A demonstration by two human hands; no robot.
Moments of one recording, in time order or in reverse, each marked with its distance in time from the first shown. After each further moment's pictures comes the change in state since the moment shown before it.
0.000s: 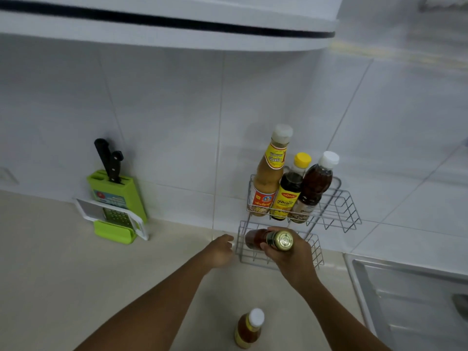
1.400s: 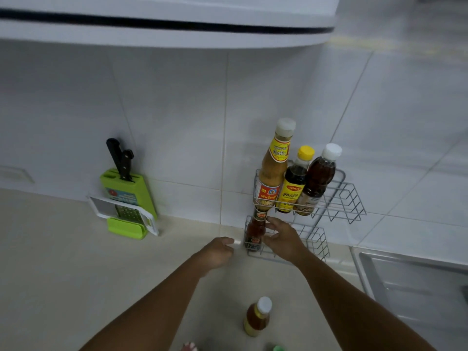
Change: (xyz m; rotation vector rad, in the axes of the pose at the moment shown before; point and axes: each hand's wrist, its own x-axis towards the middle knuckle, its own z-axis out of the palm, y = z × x) left_hand -0.019 -0.023 -0.006 -0.089 0.024 -0.086; right_hand 0.038 0.010 0.027 -0.142 -0.347 0.087
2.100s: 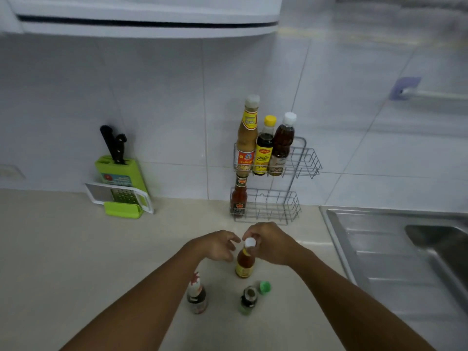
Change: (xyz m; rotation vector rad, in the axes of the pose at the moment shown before) left_hand -0.104 -0.003 0.038 0.551 -0.310 0.141; right_hand -0.149 -0.008 0.012 -0.341 -0.169 -0.276
